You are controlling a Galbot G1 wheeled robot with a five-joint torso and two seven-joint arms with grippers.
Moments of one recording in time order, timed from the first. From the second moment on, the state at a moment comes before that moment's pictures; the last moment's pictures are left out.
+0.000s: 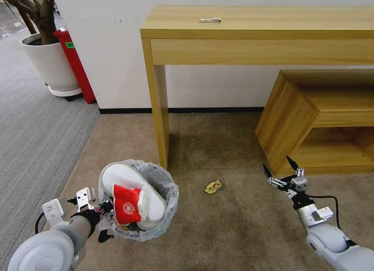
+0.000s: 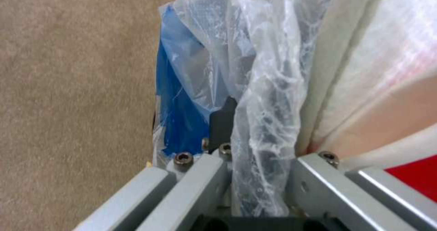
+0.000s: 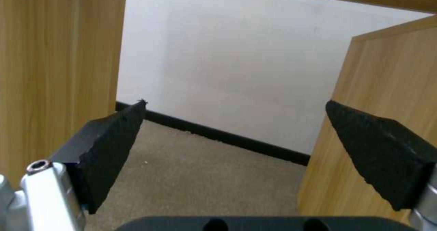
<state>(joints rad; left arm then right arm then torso) 1.63 -1.04 -0.70 -2.40 -1.35 0.64 -0.77 -1.21 0.66 0.10 1.47 0.59 0.76 0.10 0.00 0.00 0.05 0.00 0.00</state>
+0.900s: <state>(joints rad) 1.61 -1.05 -0.69 -2.38 -1.35 0.64 -0.76 -1.15 0.69 0.04 1.44 0.58 0.76 0.10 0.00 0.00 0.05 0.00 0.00</state>
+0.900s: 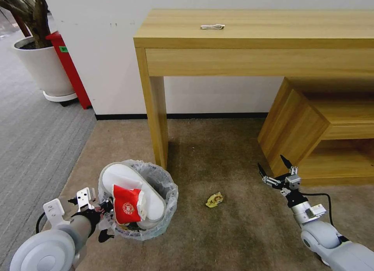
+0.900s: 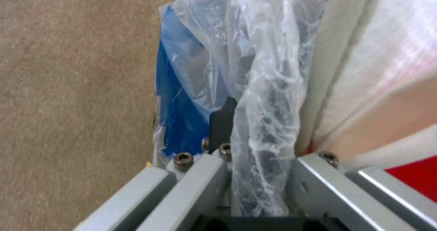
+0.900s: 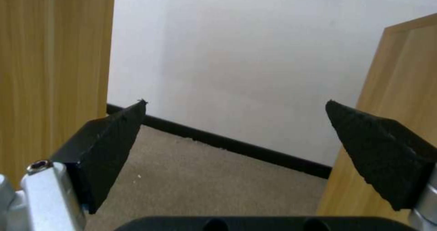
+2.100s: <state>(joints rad) 1.74 -1.09 -0.70 -2.41 -1.28 0.64 -0.75 -0.87 0.65 -0.36 1.36 0.64 0.81 -0.09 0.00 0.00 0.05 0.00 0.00</state>
